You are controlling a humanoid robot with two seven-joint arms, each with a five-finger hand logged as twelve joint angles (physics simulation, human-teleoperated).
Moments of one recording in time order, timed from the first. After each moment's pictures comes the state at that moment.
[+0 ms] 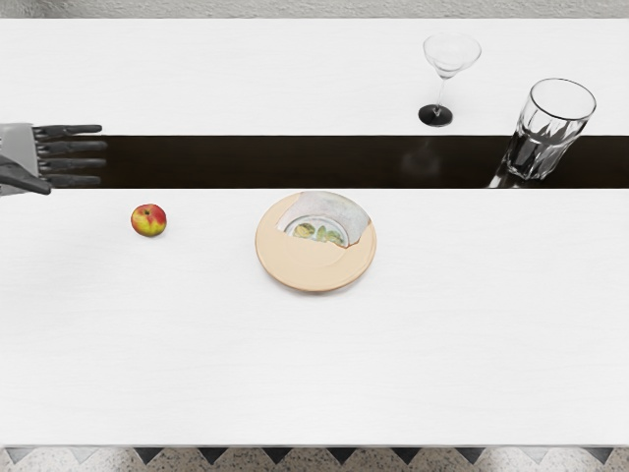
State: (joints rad) left arm -0.93 1.07 -0.46 -1.15 -0.30 -0.61 0.52; right arm -0.03 0.00 0.05 0.21 -0.15 0.07 -0.08
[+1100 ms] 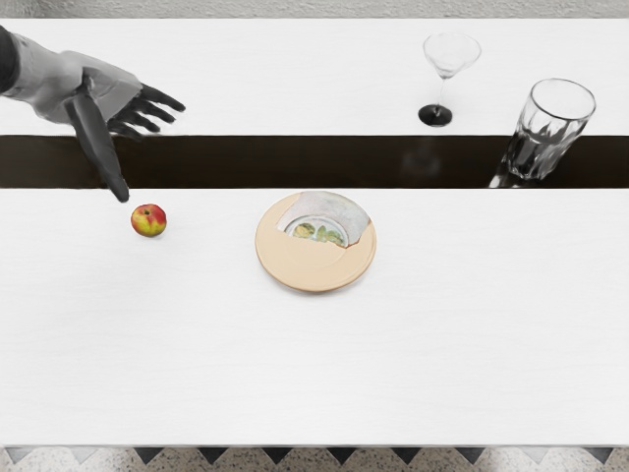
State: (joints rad) left arm -1.84 0.87 0.26 -1.39 0.06 -0.42 0.61; right arm -0.03 0.00 0.05 0.21 -0.15 0.07 -0.08
